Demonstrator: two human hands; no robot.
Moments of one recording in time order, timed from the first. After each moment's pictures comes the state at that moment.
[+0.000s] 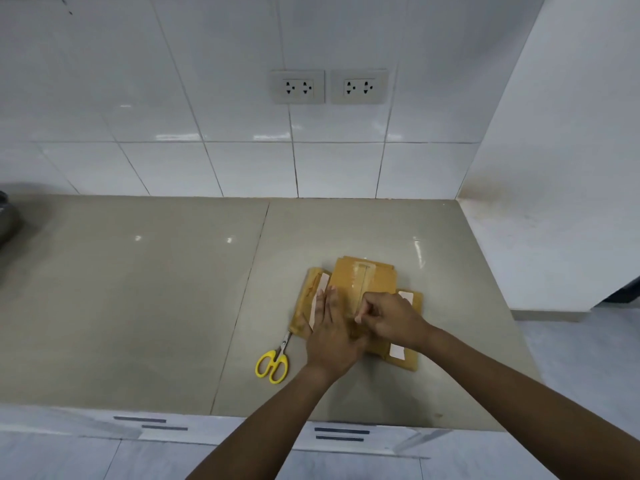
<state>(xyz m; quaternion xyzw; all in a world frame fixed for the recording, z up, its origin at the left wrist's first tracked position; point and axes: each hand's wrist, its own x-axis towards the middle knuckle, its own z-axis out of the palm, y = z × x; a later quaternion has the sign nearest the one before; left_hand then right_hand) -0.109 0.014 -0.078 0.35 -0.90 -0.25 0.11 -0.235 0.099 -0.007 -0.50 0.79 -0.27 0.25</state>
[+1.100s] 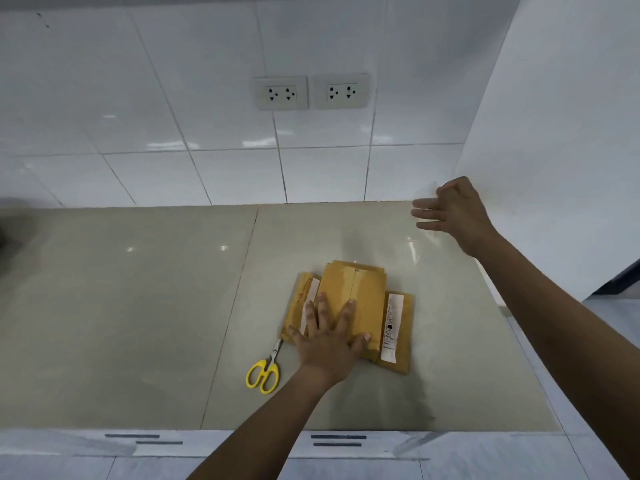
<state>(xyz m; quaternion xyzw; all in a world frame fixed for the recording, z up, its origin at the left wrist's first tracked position) -0.115 0.023 -0.050 0.34 -0.93 -0.14 -0.08 -0.352 0.101 0.120 -0.20 0.70 -0.65 0.22</state>
